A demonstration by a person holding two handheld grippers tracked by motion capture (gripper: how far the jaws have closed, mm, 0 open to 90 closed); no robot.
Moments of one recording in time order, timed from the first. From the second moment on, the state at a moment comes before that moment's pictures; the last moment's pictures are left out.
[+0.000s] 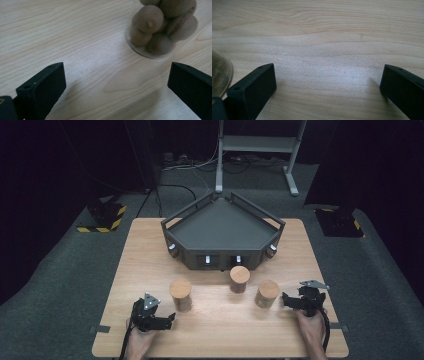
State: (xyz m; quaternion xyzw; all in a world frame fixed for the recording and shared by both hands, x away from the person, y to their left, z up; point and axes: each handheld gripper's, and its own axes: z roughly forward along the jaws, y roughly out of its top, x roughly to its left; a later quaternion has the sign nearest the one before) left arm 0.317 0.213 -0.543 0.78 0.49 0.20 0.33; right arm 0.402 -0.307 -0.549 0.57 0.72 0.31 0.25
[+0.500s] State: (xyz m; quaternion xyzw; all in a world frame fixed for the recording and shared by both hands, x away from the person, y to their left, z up) left arm 0.321 0.193 -0.537 0.78 0.46 0.18 0.37; right arm 0.402 -0.307 -0.549 0.57 0.72 0.31 0.25
